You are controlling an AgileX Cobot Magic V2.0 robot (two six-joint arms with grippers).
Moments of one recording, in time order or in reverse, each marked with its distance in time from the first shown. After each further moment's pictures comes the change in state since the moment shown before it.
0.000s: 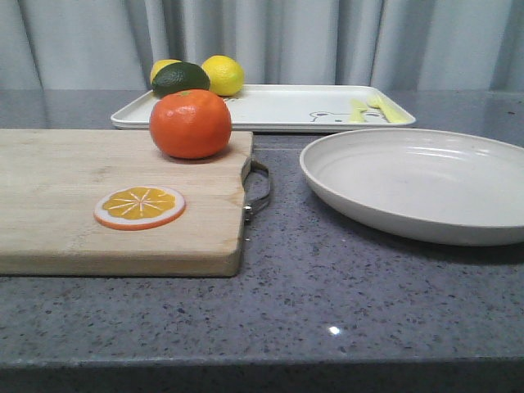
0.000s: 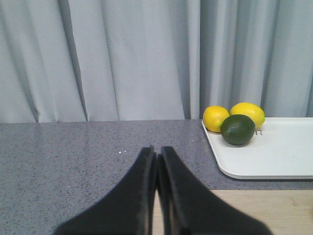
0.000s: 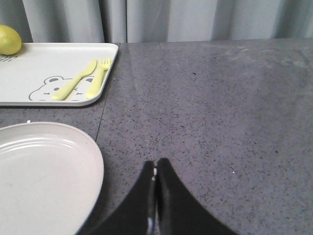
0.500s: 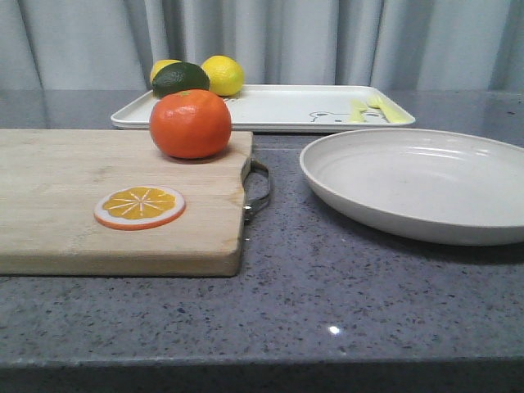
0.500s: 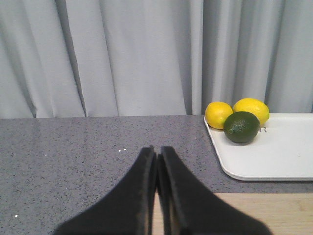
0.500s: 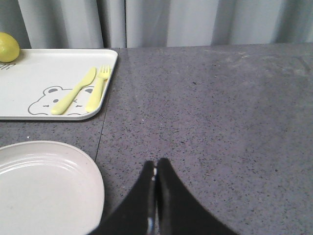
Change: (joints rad) left arm 0.000 0.116 -0.048 -0.002 -0.029 0.000; right arm 0.000 0.117 -0.120 0.000 0.031 0.000
